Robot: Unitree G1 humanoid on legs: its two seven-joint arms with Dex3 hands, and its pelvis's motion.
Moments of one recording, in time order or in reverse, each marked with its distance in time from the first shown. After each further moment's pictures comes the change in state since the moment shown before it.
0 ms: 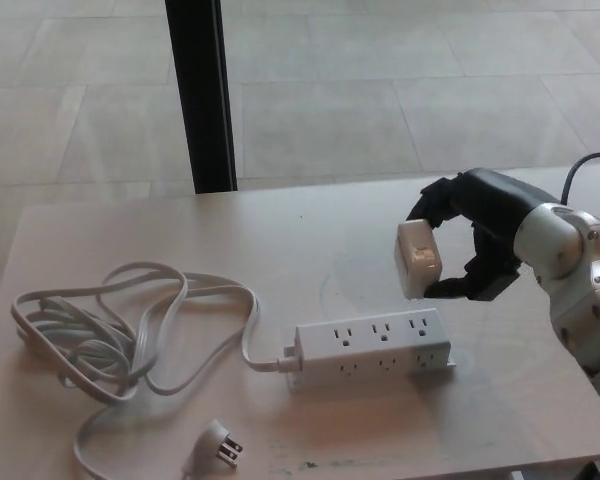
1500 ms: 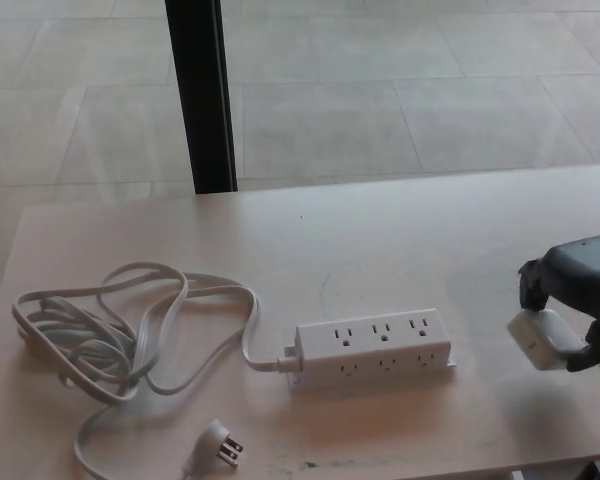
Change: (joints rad) left_arm -0.004 0.001 0.020 0.001 -0.006 0.000 -0.010; right_arm 0.123 -0.330 0.298 0.108 -0.232 -0.270 -0.199
